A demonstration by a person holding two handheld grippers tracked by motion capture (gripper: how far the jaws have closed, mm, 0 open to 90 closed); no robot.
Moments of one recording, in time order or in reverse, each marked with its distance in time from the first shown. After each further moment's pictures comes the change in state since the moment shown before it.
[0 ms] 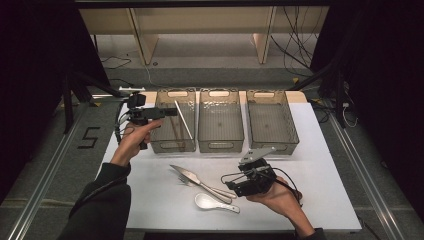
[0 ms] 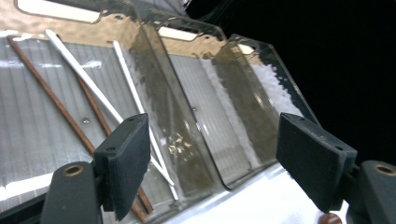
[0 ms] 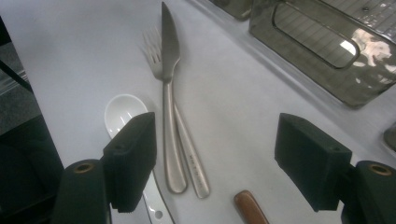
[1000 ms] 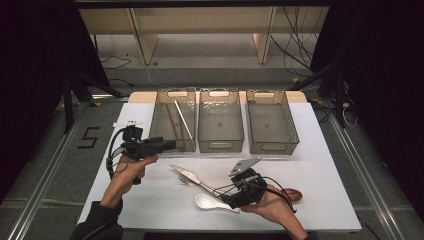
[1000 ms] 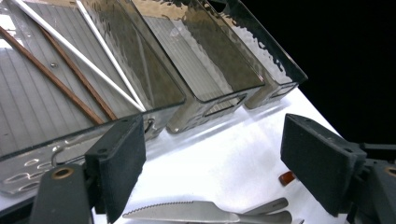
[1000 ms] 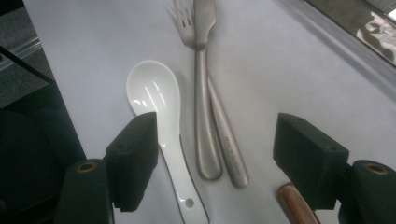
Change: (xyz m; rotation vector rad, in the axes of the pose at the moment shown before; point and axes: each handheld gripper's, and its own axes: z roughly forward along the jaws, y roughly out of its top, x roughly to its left) left arm -0.013 -0.081 -0.027 0.016 -0.062 0.143; right arm 0.020 -0.011 0.023 0.101 0.057 -0.052
